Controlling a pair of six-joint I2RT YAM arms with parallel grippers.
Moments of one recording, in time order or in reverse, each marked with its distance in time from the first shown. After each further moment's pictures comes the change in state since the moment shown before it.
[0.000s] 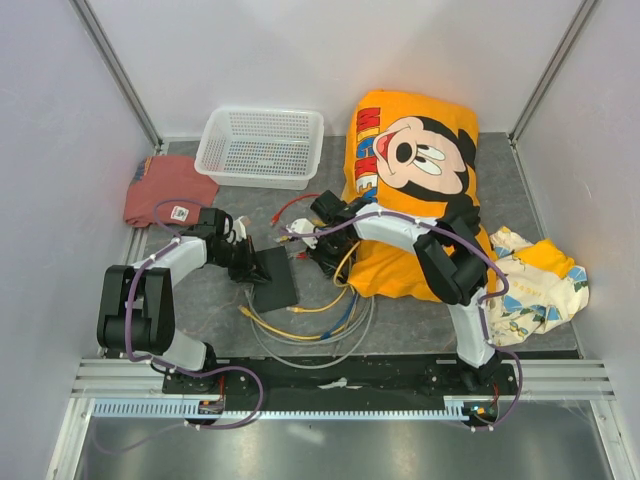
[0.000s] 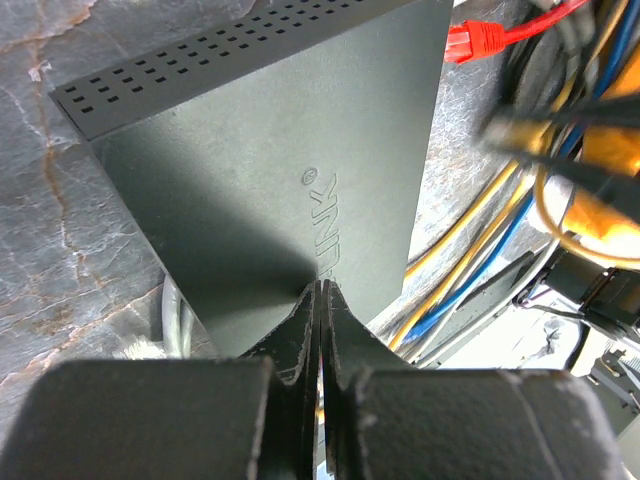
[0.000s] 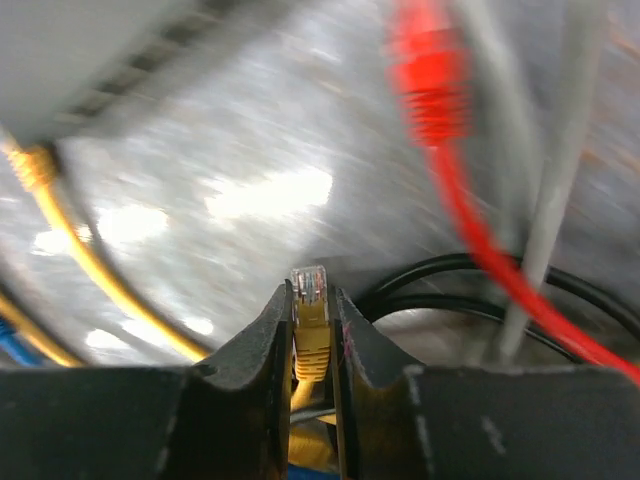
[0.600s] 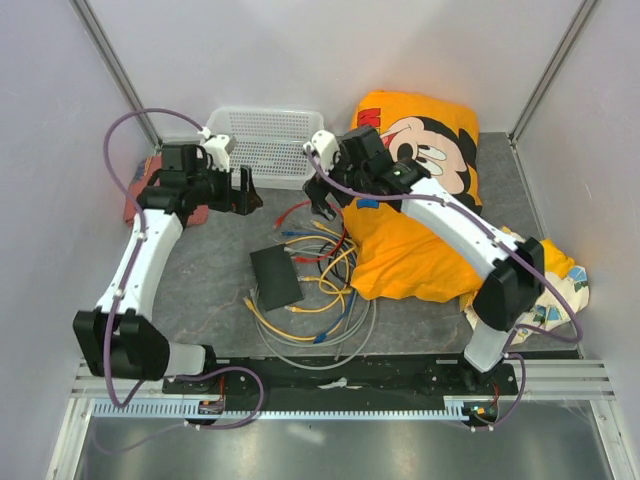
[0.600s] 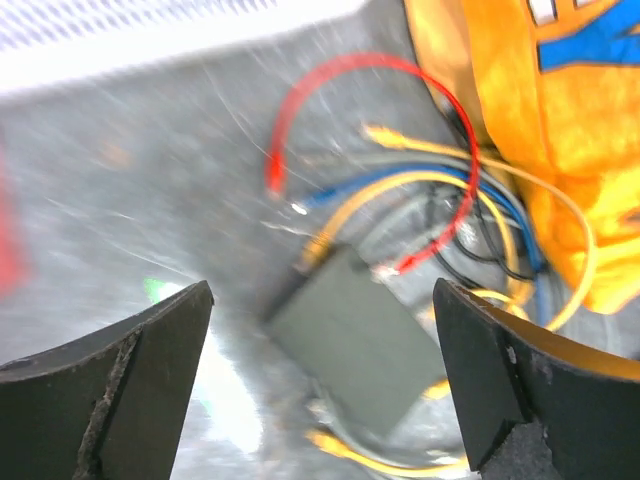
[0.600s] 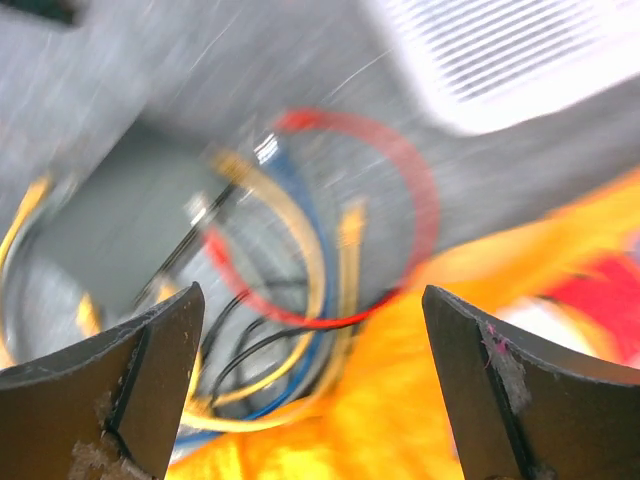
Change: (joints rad) left arm 0.002 -0.141 0.517 -0.138 -0.173 0.374; right arm -0.093 -0.307 0.190 0.105 0.120 0.214
